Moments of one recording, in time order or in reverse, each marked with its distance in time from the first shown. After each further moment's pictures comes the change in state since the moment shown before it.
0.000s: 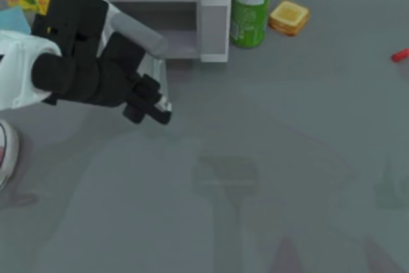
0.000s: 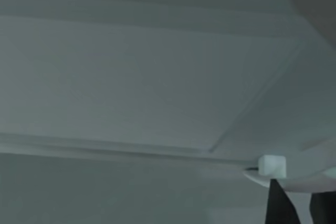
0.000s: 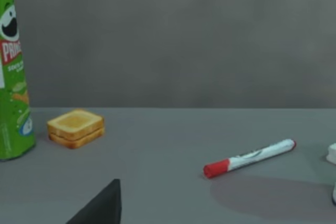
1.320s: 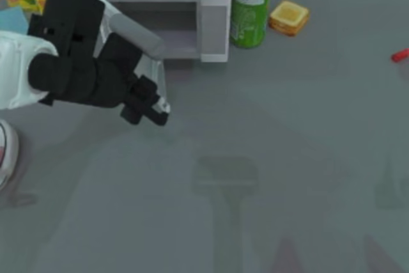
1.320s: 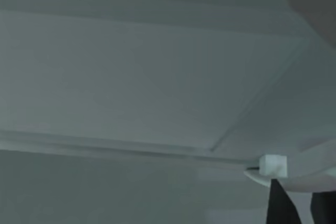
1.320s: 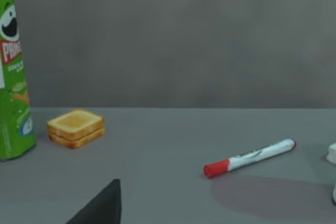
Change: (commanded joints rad) left arm 0.009 -0.001 -0.004 -0.006 0.009 0.016; right arm 0.000 0.000 0.000 0.000 0.000 0.000
